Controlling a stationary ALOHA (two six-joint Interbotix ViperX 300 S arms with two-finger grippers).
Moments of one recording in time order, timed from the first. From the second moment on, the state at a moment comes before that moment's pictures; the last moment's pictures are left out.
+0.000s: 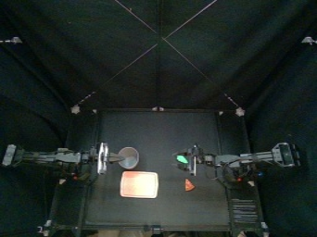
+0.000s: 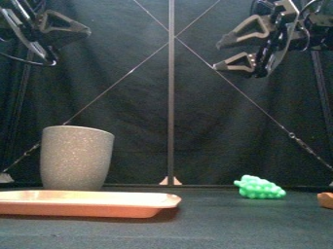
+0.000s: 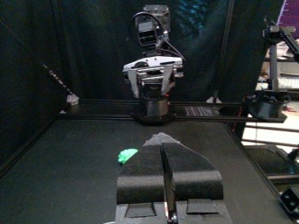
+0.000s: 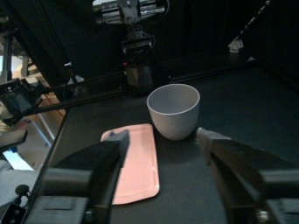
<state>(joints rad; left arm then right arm) 0.00 -0.96 1.19 0.00 -0.29 0.00 -0.01 -0.53 1.00 0.20 -0.42 0.00</state>
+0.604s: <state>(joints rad) 0.00 -0.96 1.19 0.00 -0.29 0.00 0.14 -0.48 0.96 0.51 0.25 0.26</state>
